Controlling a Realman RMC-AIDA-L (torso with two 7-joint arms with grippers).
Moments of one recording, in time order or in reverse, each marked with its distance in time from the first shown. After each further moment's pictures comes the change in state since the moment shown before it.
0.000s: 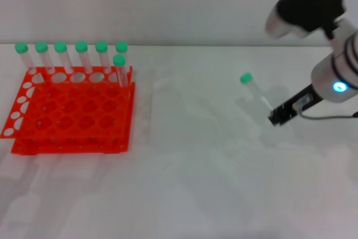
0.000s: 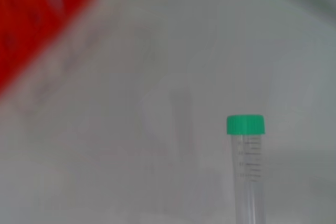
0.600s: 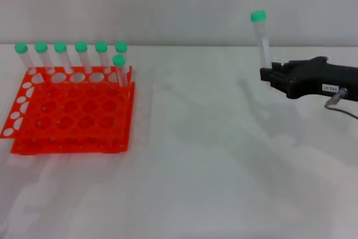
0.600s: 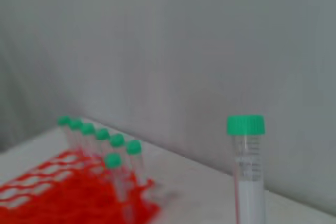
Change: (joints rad) left arm -0.059 0.024 0.009 0.008 0.023 -0.006 -0.092; right arm -0.460 -0.006 0.138 0.033 0.912 -0.521 -0.928
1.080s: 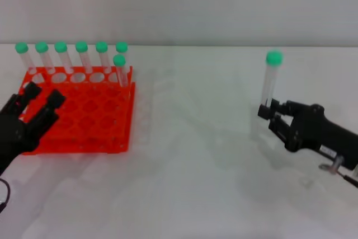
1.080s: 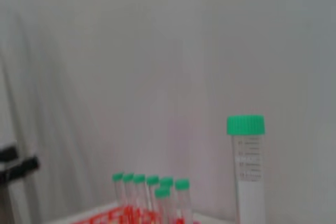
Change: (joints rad) left arm -0.114 0.048 0.001 0.003 0.259 -0.035 -0.016; right arm 0.150 0.018 -0.019 1.014 0.944 0.372 -1.219
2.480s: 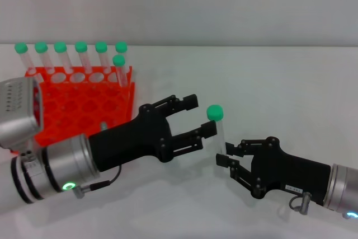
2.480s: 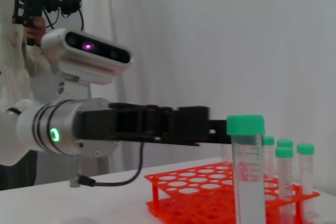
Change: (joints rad) left arm -0.342 -0.049 0.251 0.001 0.232 0.107 -0.044; right arm 0.032 0.001 -0.279 -0.013 0.023 0.006 -0.108
